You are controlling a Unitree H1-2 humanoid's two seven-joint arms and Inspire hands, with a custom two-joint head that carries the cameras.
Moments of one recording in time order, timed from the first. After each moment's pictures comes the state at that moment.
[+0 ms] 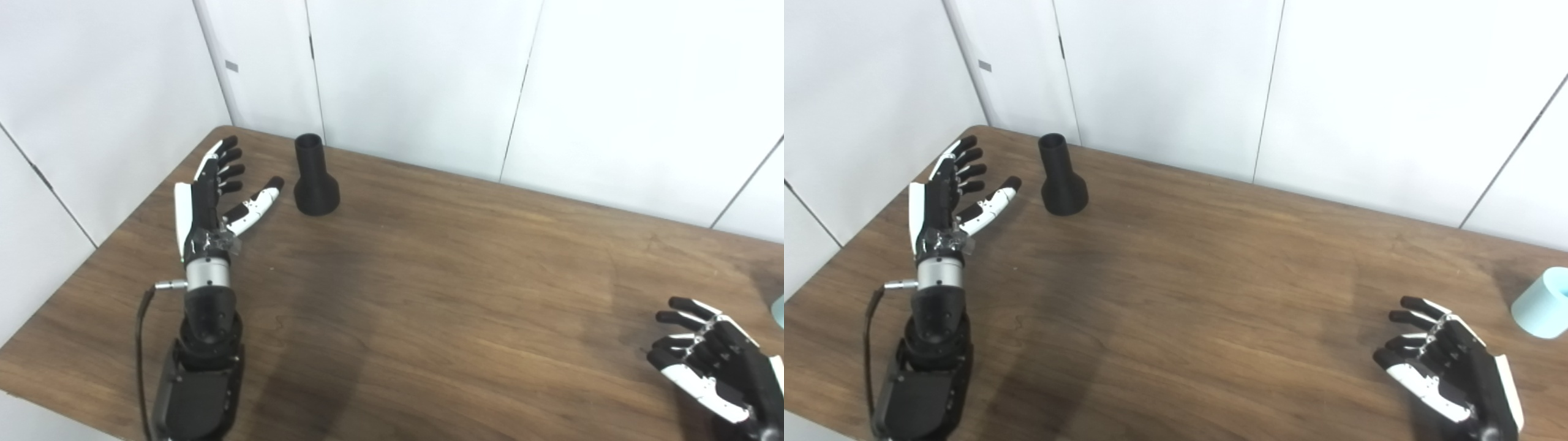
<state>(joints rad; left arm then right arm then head) -0.15 0.26 0.34 -0.13 0.21 0.17 0.25 -0.01 -0.16 -0.08 -0.13 0.11 0.01 0.12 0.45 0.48</state>
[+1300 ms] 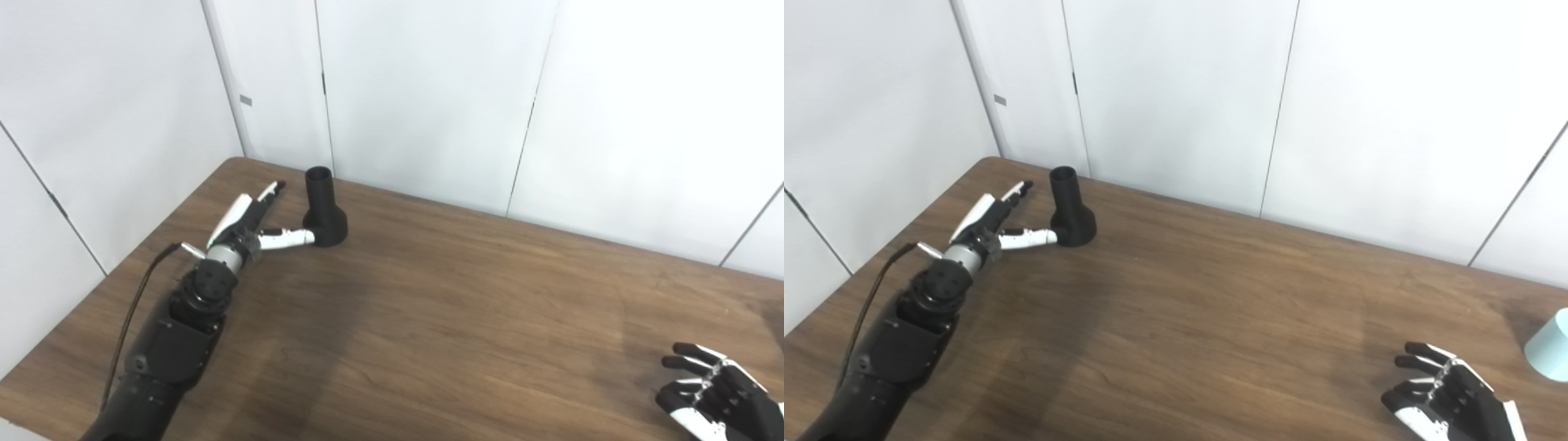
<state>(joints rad) -0.32 0.54 0.11 0.18 0.24 0.34 -0.08 -0.01 -0.16 -0.08 -0.10 0.09 -0.01 0.12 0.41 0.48</state>
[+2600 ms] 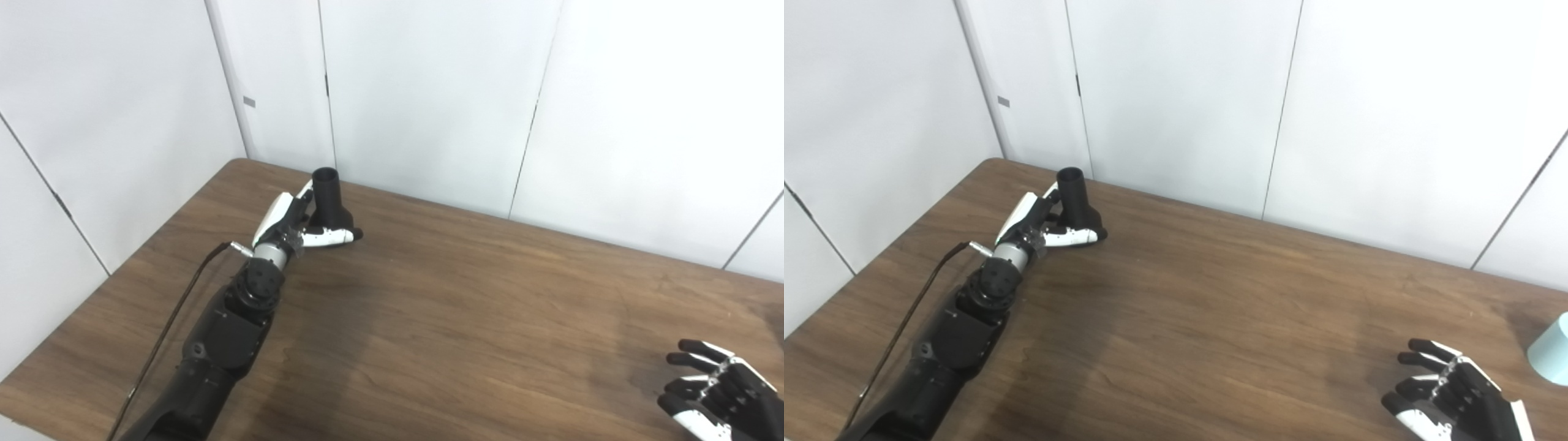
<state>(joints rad) -0.43 0.45 0.05 0.34 0.29 0.23 0.01 0.01 -0.16 -0.08 -0.17 0.09 0.00 0.12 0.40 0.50</state>
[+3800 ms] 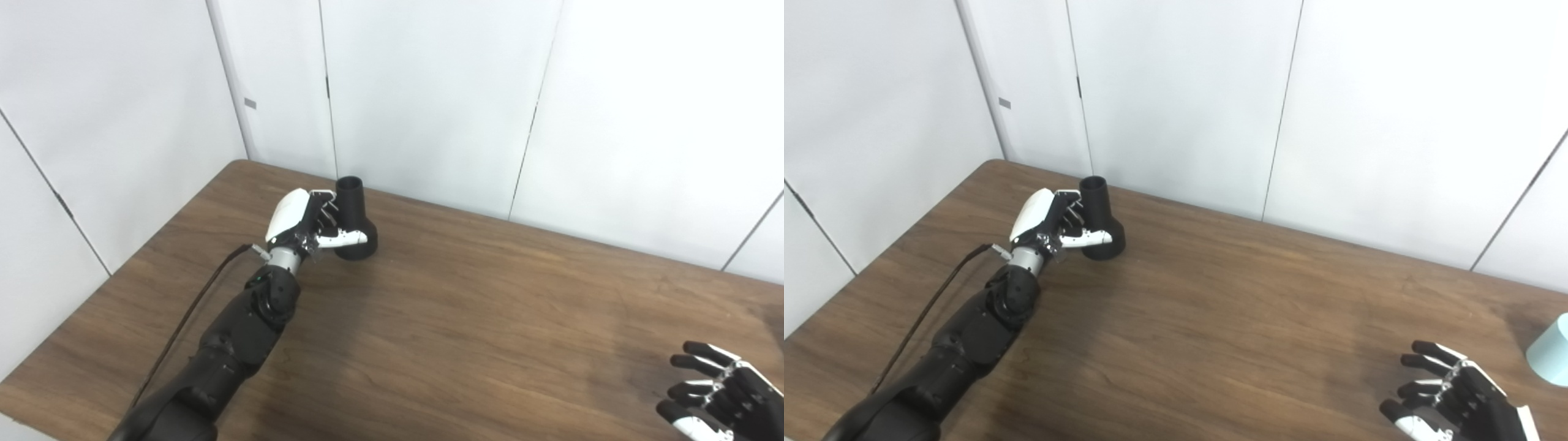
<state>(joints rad) -0.50 0.46 -0.15 0.64 0.42 -0.05 0.27 0.04 -0.16 -0.08 -0.27 0.09 0.09 0.12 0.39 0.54</state>
